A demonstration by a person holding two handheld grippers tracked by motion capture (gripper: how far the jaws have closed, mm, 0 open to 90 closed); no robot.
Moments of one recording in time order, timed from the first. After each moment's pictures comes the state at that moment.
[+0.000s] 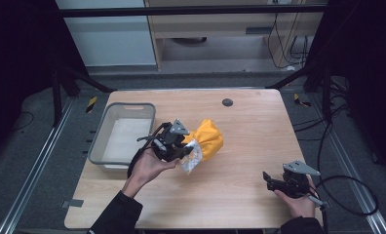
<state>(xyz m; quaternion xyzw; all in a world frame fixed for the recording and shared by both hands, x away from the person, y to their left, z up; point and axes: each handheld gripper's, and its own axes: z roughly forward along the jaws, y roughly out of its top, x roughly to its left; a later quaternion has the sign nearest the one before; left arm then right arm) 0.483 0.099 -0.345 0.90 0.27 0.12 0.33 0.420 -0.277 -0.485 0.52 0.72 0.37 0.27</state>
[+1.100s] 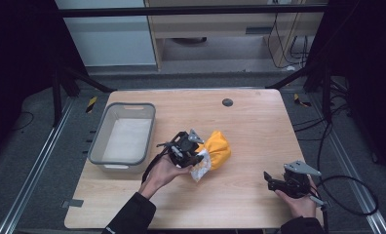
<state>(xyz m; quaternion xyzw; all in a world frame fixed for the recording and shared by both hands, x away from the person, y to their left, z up) 0.494 0.066 -0.395 0.91 0.27 0.09 0.30 0.420 -0.279 -0.486 0.52 0.72 0.37 0.27</state>
